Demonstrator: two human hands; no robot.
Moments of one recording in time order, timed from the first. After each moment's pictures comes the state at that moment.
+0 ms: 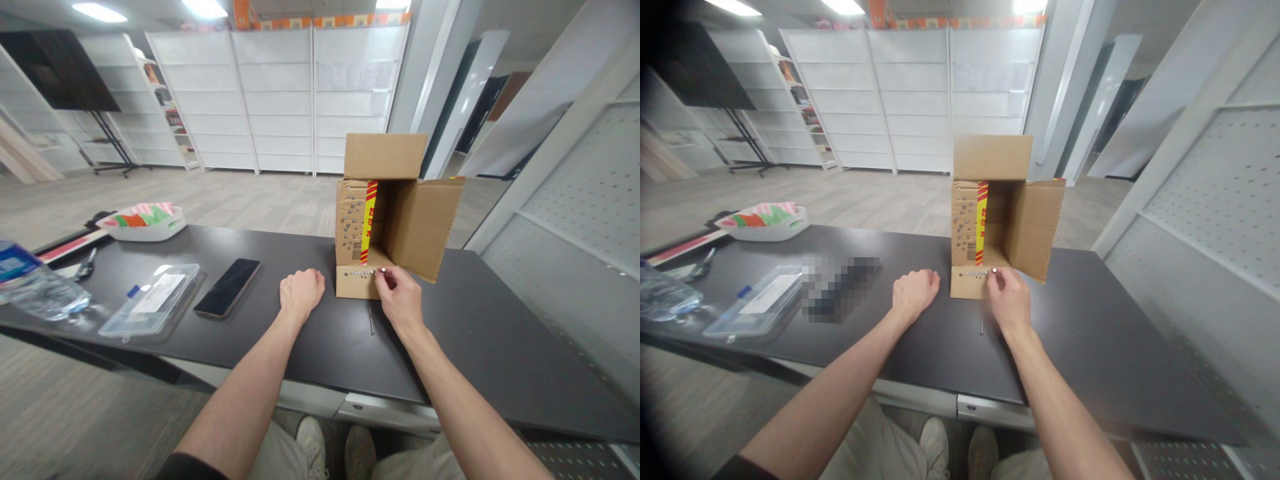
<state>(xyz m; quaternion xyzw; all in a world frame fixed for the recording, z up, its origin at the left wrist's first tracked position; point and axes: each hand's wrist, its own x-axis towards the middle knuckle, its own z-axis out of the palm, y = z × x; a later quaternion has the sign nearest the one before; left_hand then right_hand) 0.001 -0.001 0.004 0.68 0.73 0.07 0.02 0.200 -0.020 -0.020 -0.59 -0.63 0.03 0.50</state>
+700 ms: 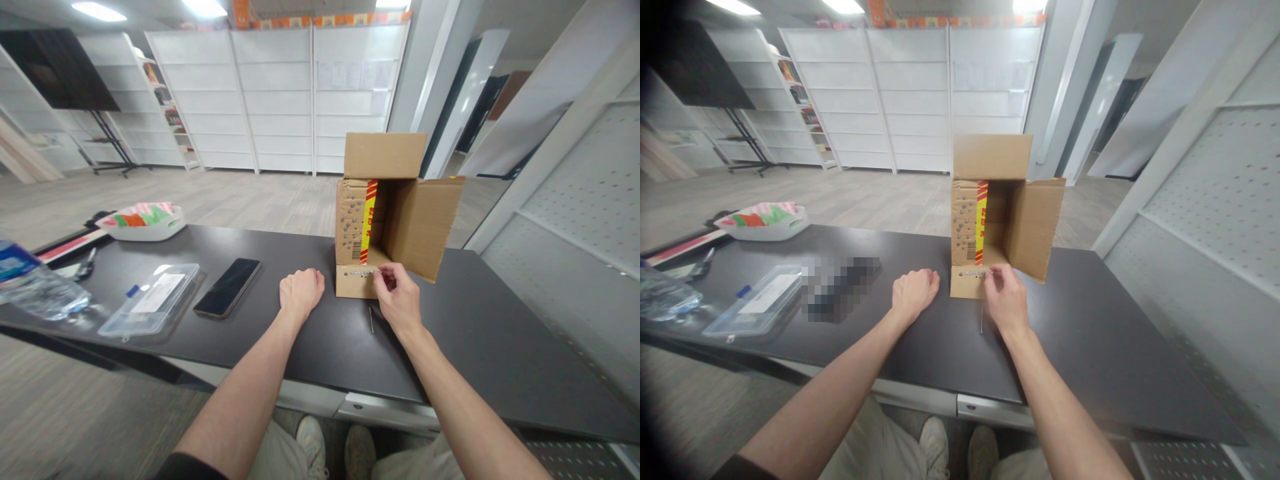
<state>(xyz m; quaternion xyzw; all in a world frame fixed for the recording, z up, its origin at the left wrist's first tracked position) 0.000 0.001 0.000 0.68 0.73 0.07 0.00 0.195 -0.021 -0.019 -0.55 -0.64 0.06 0.54</state>
